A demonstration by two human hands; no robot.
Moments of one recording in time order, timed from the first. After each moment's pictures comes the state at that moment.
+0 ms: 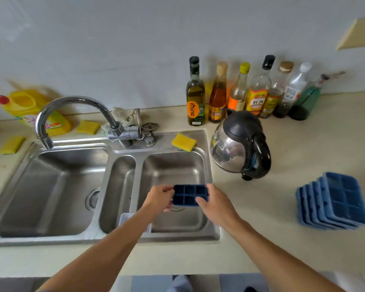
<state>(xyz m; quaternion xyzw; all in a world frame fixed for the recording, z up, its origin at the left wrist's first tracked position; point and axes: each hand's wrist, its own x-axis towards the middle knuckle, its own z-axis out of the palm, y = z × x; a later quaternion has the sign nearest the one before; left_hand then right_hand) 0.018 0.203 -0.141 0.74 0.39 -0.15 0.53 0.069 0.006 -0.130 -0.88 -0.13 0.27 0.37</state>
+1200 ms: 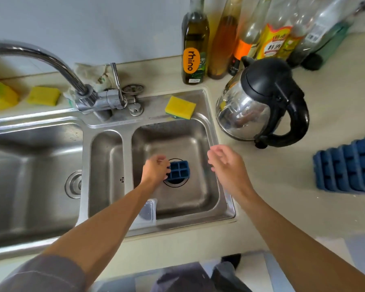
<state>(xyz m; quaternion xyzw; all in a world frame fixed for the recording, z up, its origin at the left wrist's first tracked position) 0.054 0.260 -0.241 0.74 0.39 -0.14 0.53 0.084 0.043 -0.149 -0.81 0.04 0.21 0.55</state>
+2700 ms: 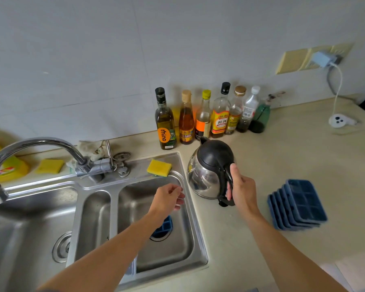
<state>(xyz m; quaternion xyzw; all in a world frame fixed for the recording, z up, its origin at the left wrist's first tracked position) 0.099 0.163 -0.110 0.73 0.24 -0.12 0.63 0.142 -0.059 -0.079 -0.74 0.14 0.05 0.66</state>
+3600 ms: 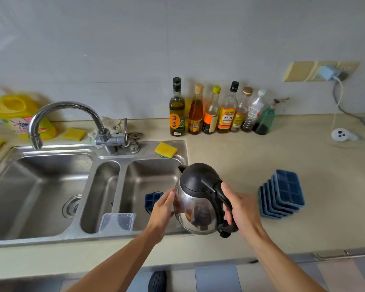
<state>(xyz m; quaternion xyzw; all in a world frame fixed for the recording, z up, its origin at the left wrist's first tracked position) -0.031 0.107 -0.122 0.61 0.26 -0.04 0.75 0.022 -0.103 -0.041 -0.78 0.05 0.17 0.60</state>
